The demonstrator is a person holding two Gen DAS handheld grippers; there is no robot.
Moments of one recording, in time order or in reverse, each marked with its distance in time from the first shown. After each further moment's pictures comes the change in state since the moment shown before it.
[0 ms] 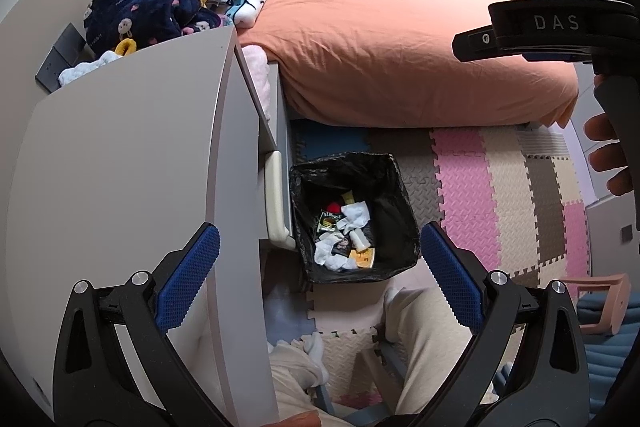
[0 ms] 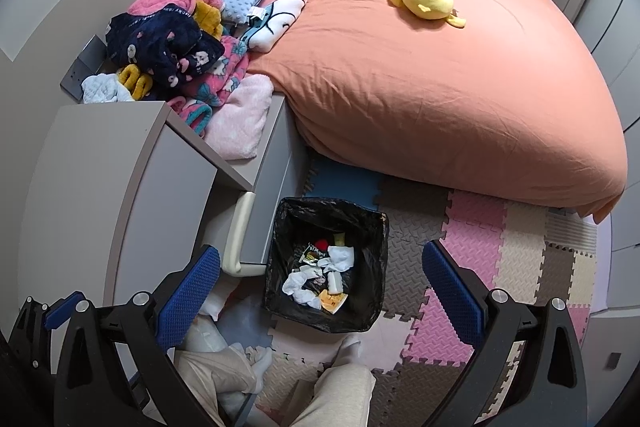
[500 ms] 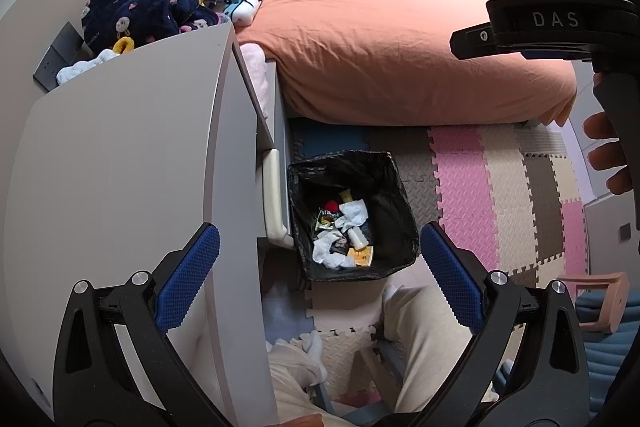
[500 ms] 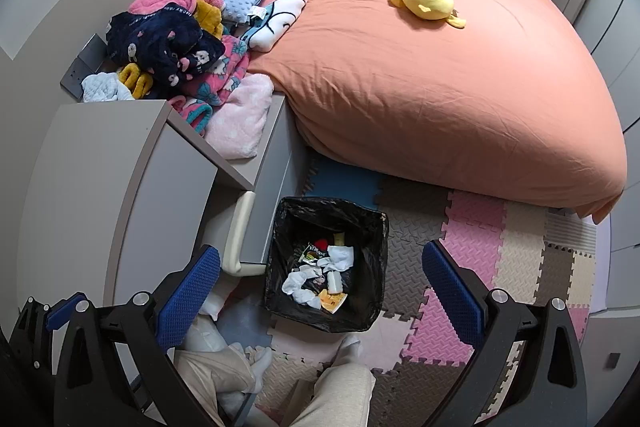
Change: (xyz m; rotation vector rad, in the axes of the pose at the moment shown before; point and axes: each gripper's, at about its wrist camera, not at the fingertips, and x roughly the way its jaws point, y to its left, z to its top) left arm 0.001 0.000 -0.002 0.002 0.004 -0.006; right arm 0.001 0.002 -0.001 0.000 0.000 -0.003
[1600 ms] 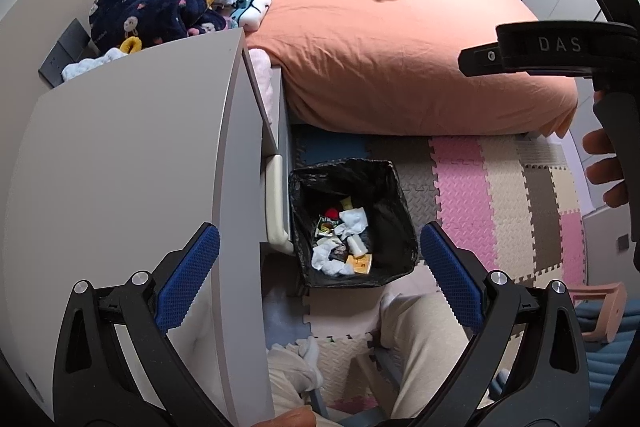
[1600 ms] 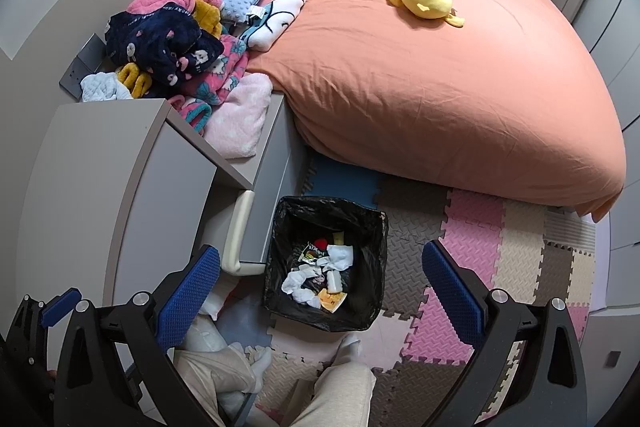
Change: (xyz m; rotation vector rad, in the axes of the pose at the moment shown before) left arm -0.006 0.007 -0.001 -0.037 -0.031 -0.003; right arm 0.000 0.000 -0.002 -0.003 0.001 -0.002
